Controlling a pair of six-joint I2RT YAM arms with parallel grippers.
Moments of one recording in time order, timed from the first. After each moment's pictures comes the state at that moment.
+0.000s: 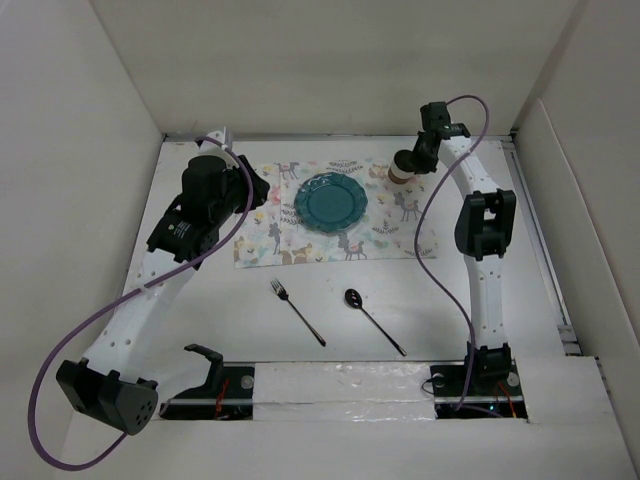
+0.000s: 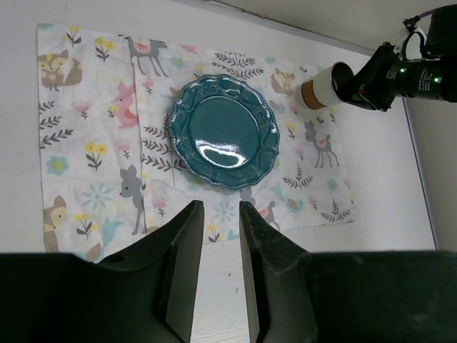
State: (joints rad) left arm -0.38 1.10 1.20 -0.48 -0.05 -0.52; right arm 0.12 2.46 2.35 -0.87 0.10 0.51
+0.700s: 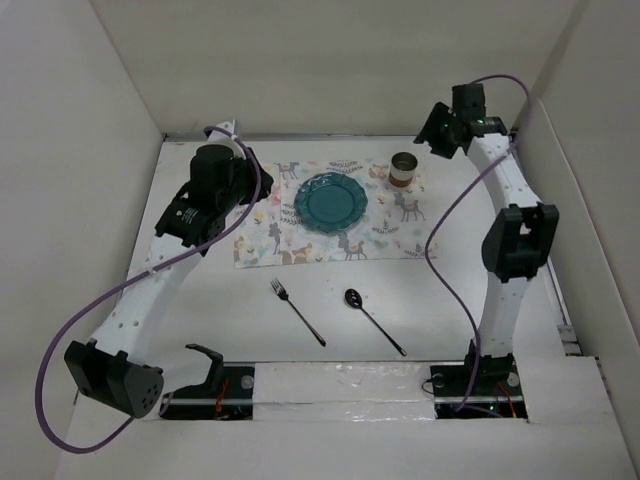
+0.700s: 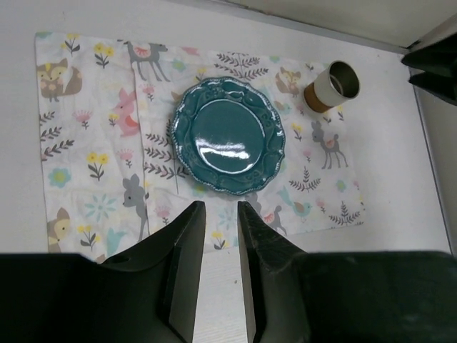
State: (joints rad) left arm -0.38 1.17 1.24 -0.48 -0.05 -0.48; right arm 0.09 2.18 2.14 -0.73 -0.04 0.57
